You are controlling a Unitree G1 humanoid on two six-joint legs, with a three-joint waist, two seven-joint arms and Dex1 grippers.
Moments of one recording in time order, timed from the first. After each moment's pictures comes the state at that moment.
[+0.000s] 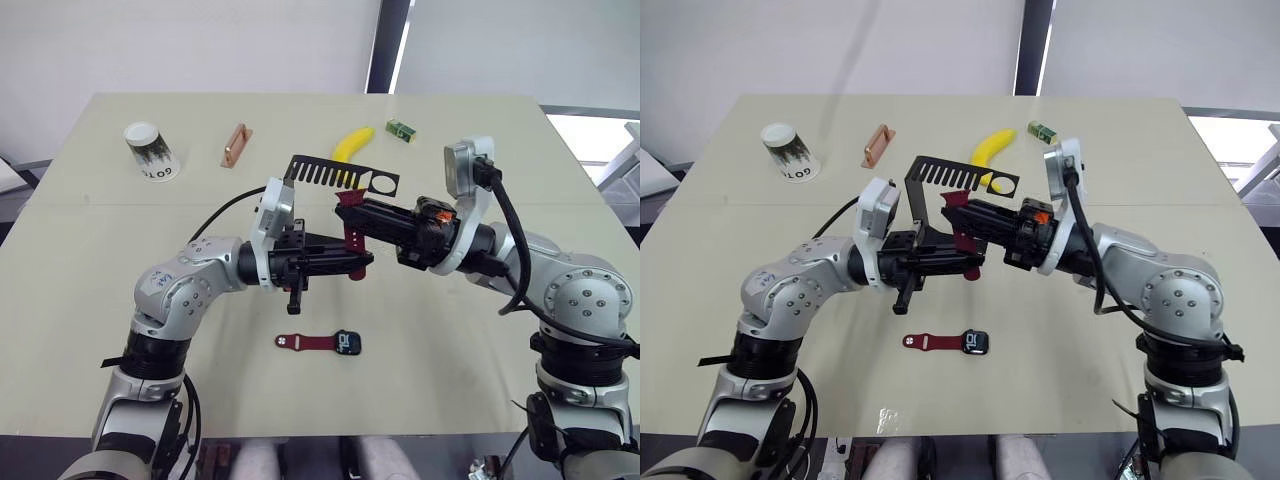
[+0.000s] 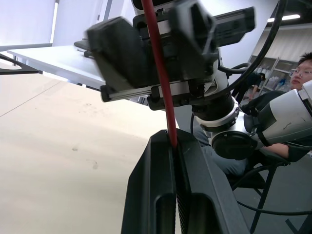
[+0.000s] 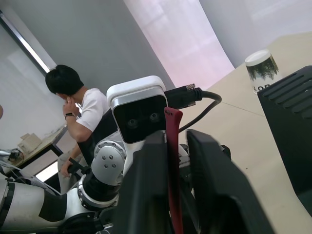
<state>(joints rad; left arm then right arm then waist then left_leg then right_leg) -0.63 0.41 -0.06 -0.20 -0.78 0.78 -0.96 -0.65 -0.50 -0.12 -0.34 1.36 1.00 0.43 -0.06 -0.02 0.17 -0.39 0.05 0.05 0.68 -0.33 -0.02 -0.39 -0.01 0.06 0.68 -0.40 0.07</state>
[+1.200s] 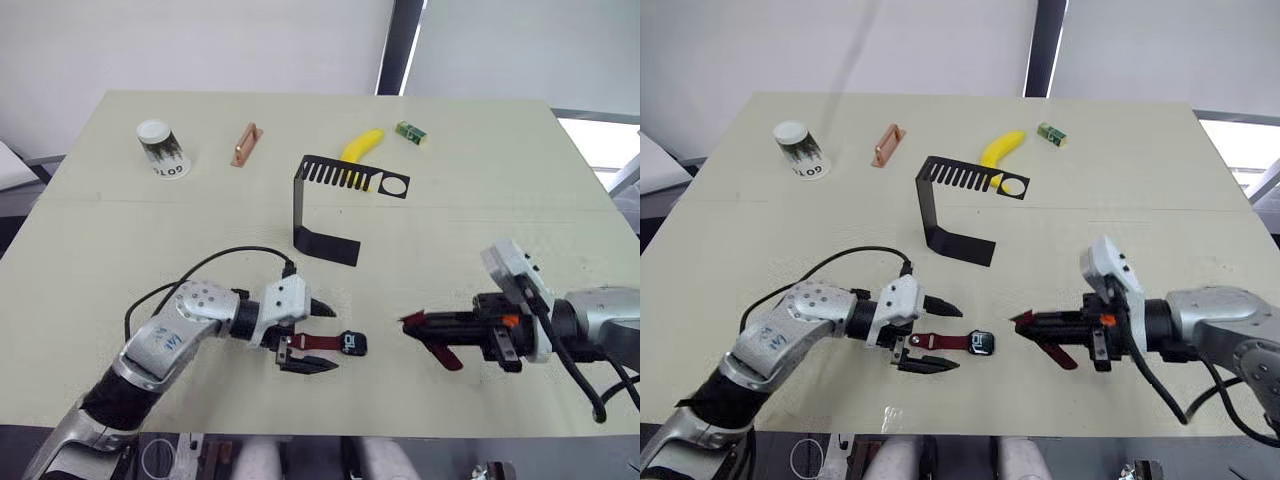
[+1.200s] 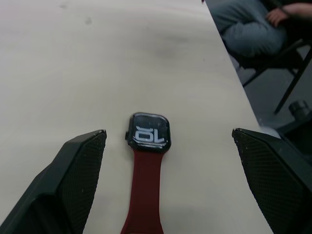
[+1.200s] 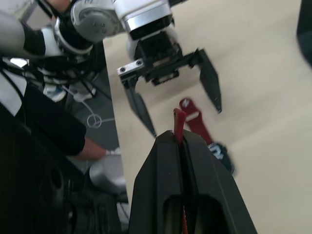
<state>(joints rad) -0.42 0.66 -0.36 -0.34 -0.33 0.52 -1.00 -0.17 -1.06 -0.23 -0.61 1.14 0.97 0.94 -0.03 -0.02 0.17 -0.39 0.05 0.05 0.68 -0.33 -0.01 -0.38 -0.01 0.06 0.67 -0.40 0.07</state>
